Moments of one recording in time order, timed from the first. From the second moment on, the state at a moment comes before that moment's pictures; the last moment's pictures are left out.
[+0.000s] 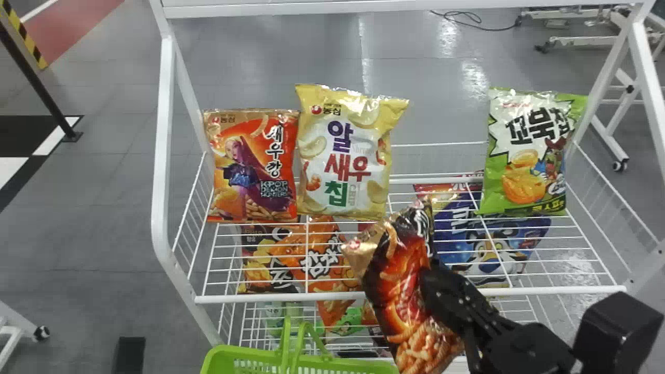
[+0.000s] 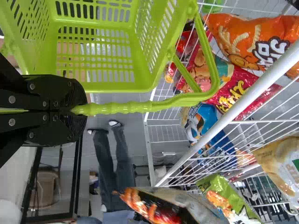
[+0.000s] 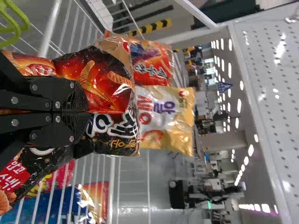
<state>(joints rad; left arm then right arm) 0.47 0.09 0.42 -2.16 0.90 1.57 -0.40 0.64 -0.34 0.20 -2.38 -0.28 0.37 0.11</state>
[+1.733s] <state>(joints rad) 0.49 0.08 0.43 -2.18 0.91 1.57 -0.41 0.44 -0.29 0.64 -2.04 -0.04 0.61 0.12</state>
